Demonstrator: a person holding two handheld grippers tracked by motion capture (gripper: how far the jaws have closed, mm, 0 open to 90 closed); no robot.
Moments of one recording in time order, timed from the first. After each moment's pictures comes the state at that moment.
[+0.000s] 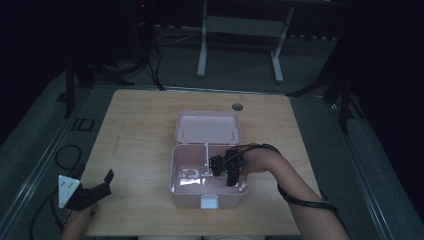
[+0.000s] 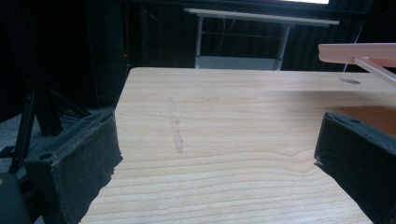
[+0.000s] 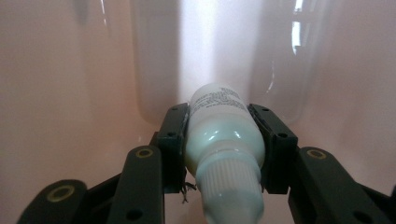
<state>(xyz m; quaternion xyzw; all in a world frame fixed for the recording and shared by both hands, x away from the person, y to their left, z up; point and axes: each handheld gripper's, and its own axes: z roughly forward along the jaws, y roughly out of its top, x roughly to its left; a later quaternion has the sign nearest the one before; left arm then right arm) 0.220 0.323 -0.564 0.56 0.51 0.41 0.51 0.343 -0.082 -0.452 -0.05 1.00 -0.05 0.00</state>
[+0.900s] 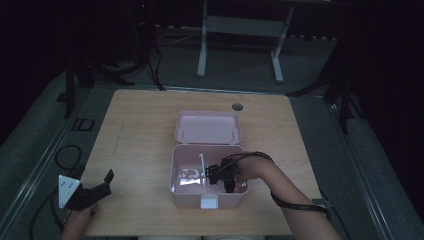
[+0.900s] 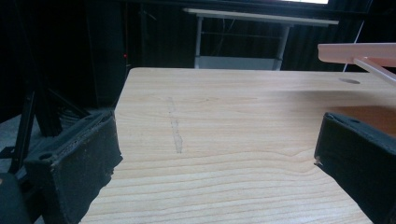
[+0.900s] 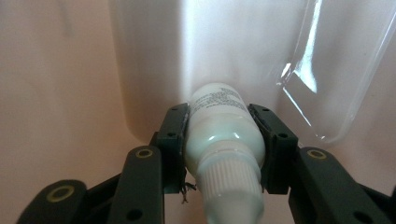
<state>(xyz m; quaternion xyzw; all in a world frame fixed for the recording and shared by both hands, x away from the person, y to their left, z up) 0.220 0.323 -0.564 0.56 0.51 0.41 0.51 0.342 -0.074 -0.497 -0.04 0.99 -0.09 -0.01</state>
